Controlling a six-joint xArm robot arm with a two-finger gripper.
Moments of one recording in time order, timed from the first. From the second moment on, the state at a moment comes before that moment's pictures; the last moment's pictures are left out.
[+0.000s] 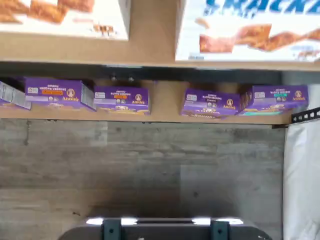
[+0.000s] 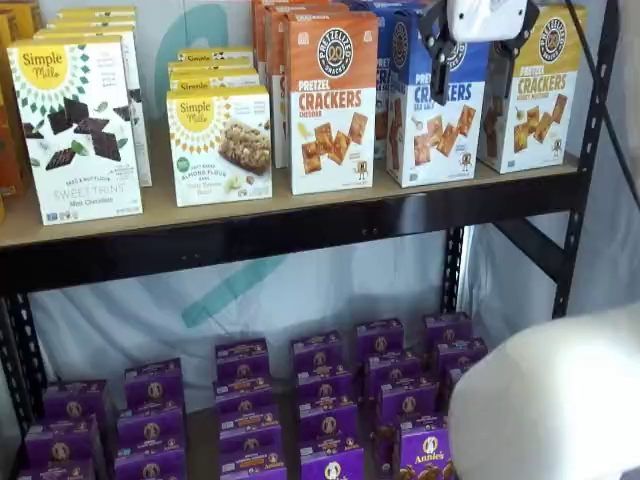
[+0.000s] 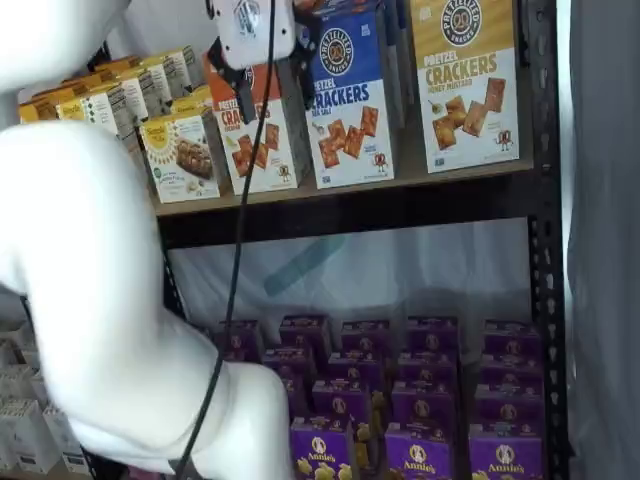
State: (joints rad) arm -0.04 -0.65 -1.30 0.00 1.87 -0.03
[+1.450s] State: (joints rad) arm -0.21 -0.35 -1.65 0.17 1.98 -1.70
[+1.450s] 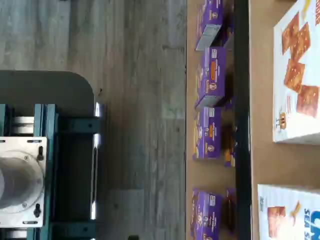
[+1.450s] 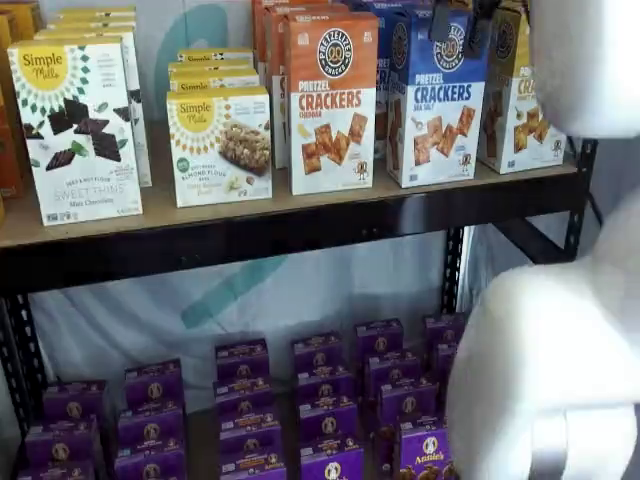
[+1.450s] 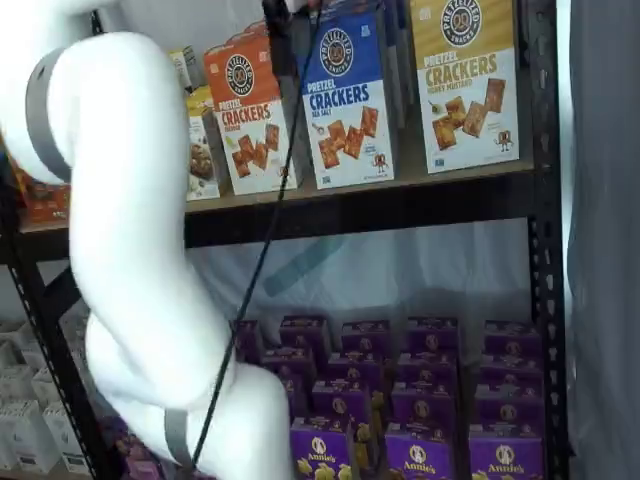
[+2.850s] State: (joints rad) arm -0.29 -0.43 -1.57 0.44 1.82 -1.66
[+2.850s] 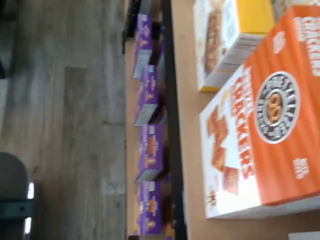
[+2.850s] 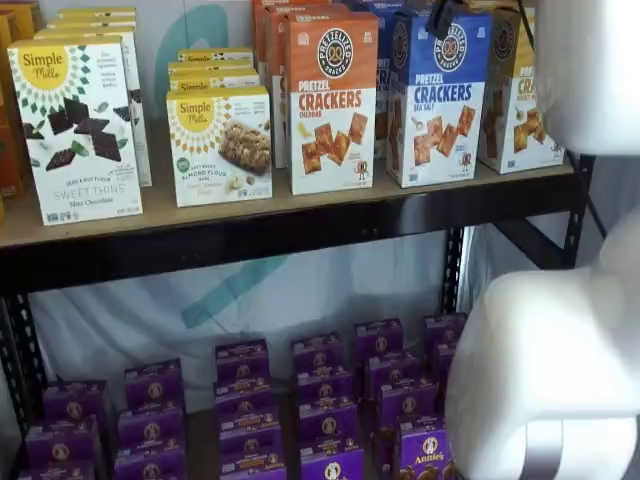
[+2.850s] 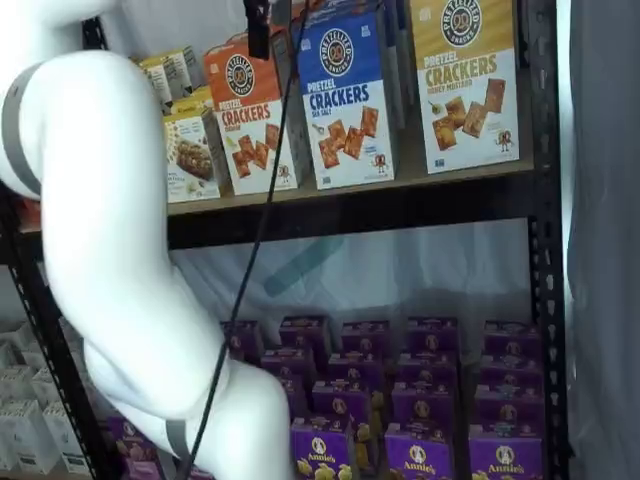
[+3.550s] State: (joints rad) arm -0.31 -0.31 -1.66 0.44 1.73 -1.70
